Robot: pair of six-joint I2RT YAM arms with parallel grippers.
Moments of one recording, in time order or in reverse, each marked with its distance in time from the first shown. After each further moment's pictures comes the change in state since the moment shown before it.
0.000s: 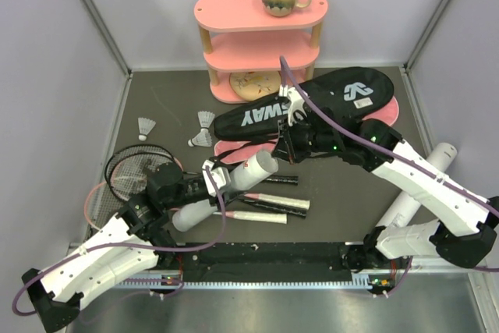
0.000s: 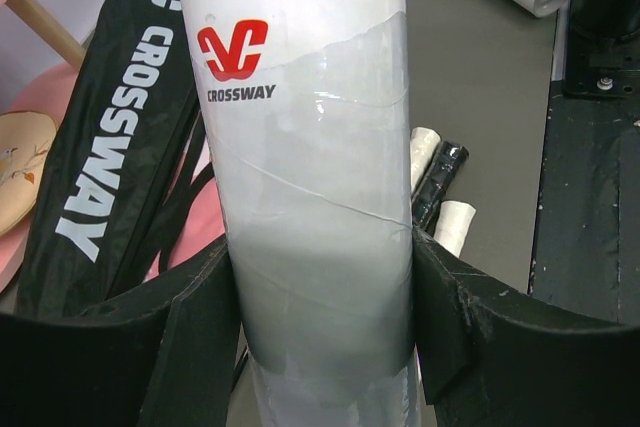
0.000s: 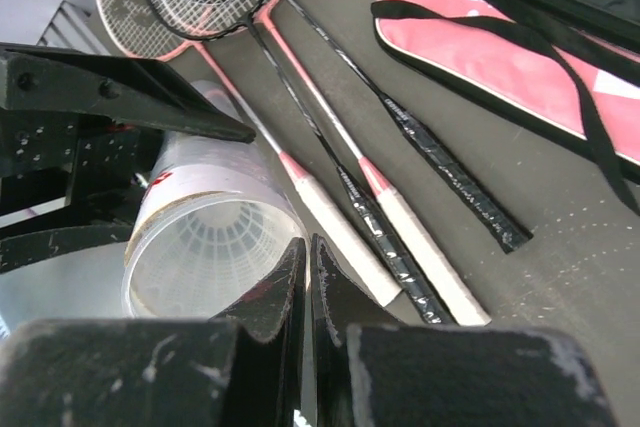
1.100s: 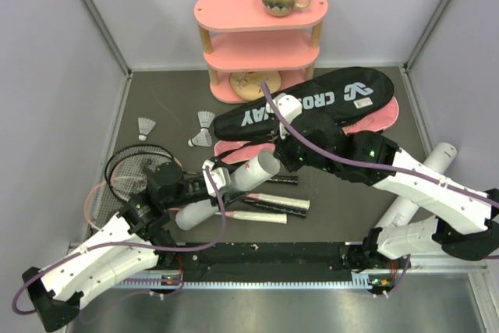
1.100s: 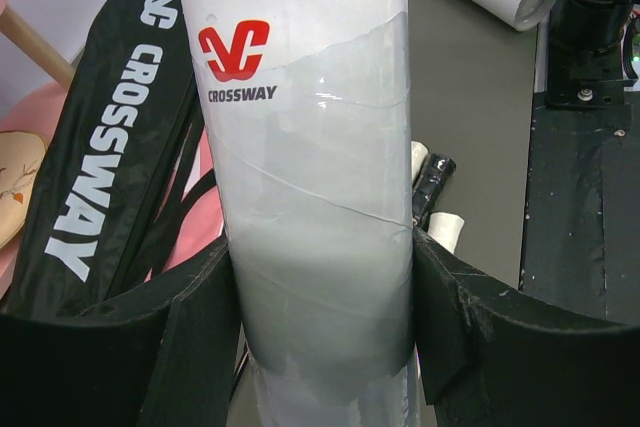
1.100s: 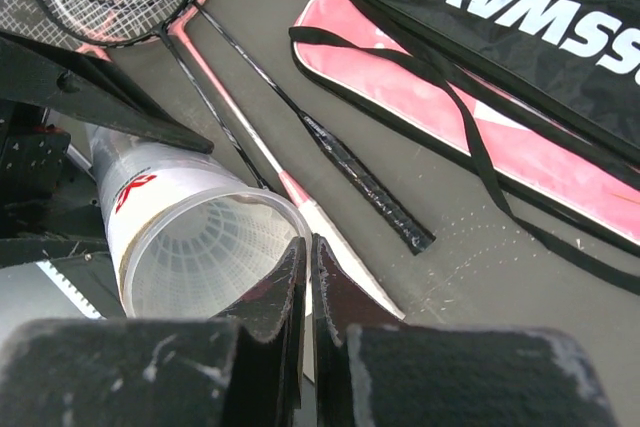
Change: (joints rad) left arm 0.000 0.012 0.000 0.031 0.031 -0.012; right arm 0.232 0.004 0.060 -0.065 0.427 -0.084
